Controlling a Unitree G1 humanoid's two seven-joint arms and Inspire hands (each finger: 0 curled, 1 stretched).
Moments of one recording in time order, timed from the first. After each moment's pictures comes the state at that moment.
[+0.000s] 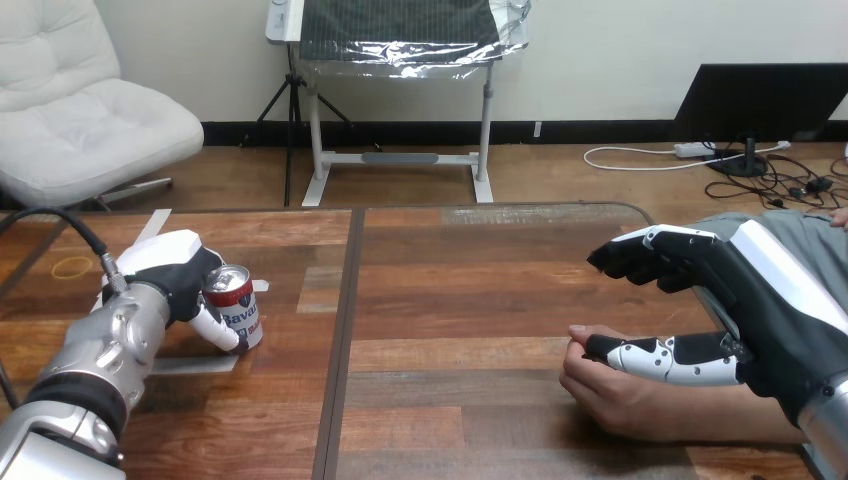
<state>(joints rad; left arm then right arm) -0.79 0.49 -0.41 1.26 0.63 -0.09 -0.03 0.23 -0.48 -0.10 -0.78 -0.38 0.43 0.43</state>
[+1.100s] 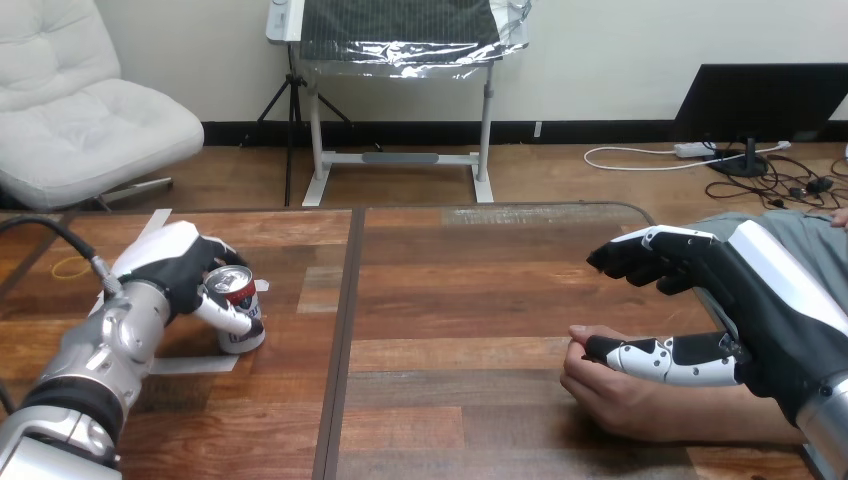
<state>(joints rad) -0.78 0.49 -0.35 1.26 0.52 -0.15 0.00 0.23 -0.48 -0.09 -0.78 -0.39 0.43 0.43</state>
